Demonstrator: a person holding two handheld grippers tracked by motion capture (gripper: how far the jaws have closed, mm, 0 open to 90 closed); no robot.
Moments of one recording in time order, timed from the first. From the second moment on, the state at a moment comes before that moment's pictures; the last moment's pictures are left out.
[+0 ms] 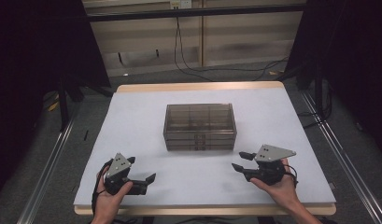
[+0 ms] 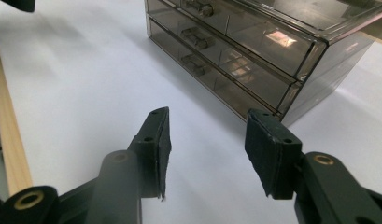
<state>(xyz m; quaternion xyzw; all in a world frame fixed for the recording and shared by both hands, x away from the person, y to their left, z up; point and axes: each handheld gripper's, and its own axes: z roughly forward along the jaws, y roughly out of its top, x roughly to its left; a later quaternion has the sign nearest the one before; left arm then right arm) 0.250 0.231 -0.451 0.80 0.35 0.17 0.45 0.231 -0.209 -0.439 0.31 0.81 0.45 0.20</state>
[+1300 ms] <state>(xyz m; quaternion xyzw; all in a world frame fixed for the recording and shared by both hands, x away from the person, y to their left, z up) 0.247 0.231 -0.451 0.80 0.35 0.18 0.44 0.240 -0.147 -0.437 0.21 0.86 0.36 0.30</state>
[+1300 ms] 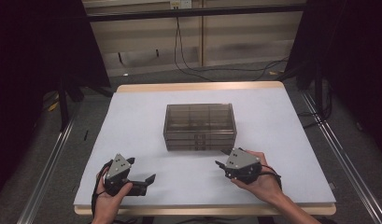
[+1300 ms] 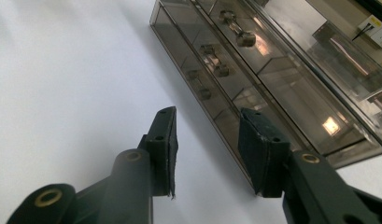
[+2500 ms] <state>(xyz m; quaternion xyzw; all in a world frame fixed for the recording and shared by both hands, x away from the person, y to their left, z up) 0.248 0.228 -0.451 0.81 0.35 0.18 0.44 0.241 -0.097 -0.444 0.11 0.85 0.25 0.45</state>
